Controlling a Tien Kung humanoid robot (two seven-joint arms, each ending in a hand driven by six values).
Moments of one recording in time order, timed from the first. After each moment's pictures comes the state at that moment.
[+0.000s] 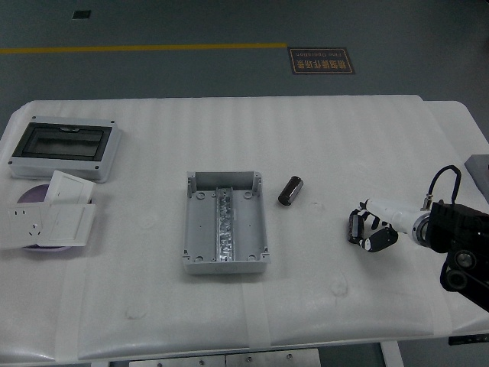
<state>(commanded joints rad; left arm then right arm) -0.05 0.22 -0.72 -0.20 1.55 -0.26 0.44 0.33 -0.70 0.79 1.64 -1.66 0.21 -0.52</state>
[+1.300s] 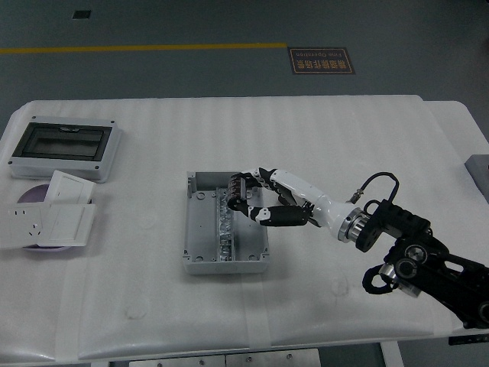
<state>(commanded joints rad) -0.04 0.22 -0.75 -0.20 1.59 -0.28 0.45 0.42 -0.50 0.66 1.68 -1.14 -0.09 -0.10</state>
